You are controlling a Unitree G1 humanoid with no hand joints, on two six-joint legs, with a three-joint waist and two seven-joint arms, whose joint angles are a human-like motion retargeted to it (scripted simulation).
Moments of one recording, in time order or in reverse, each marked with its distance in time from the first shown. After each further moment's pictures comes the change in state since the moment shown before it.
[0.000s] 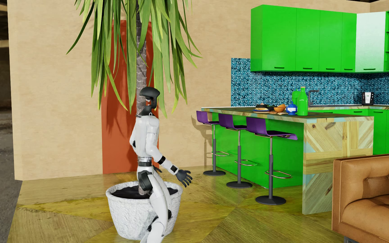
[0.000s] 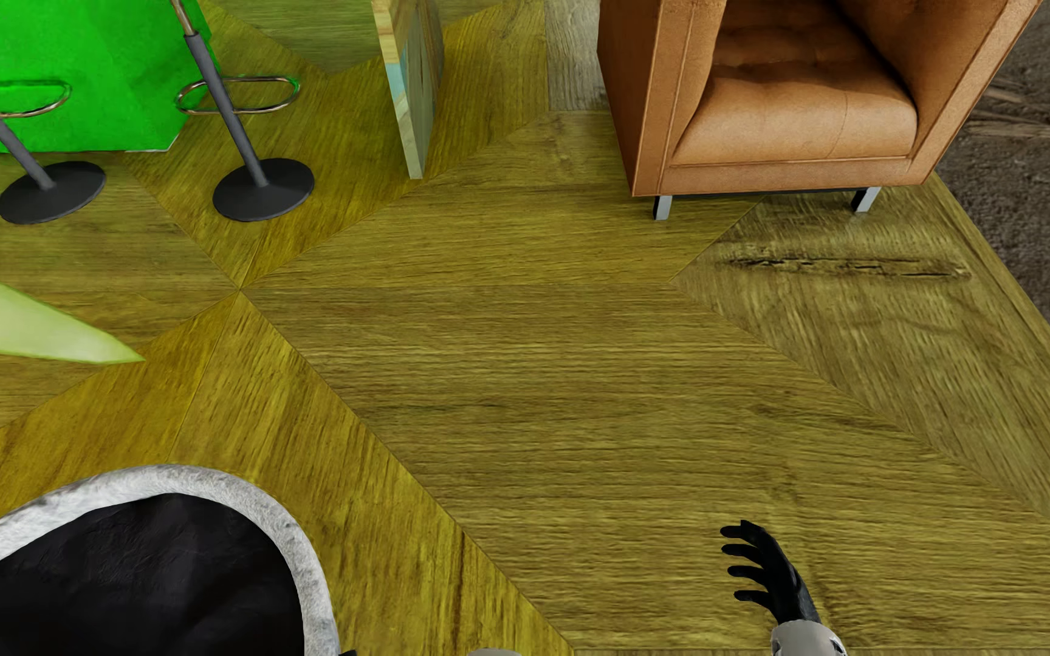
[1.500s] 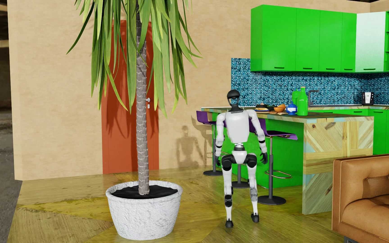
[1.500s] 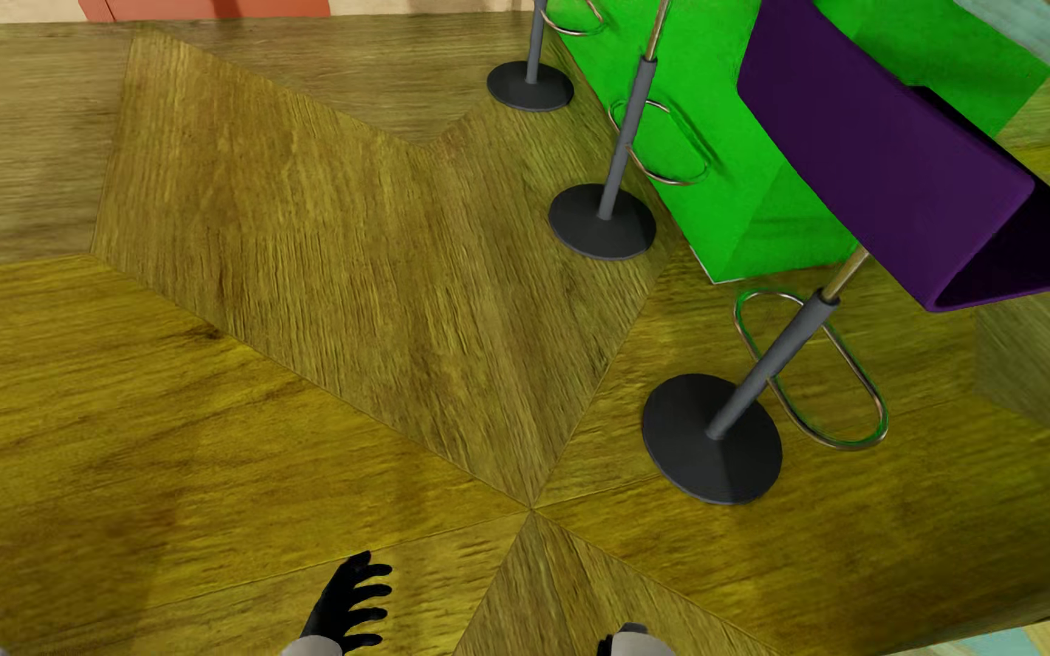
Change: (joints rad) body 0.163 -0.343 -0.188 -0.130 0.085 -0.181 -0.153 0.148 0.031 -0.076 0.144 -0.188 0.188 -0.127 0.137 -0.004 -0.036 -0.011 0.026 -0.031 -0.083 -0.007 0.141 0.052 -0.086 -0.011 -0.002 0.124 0.142
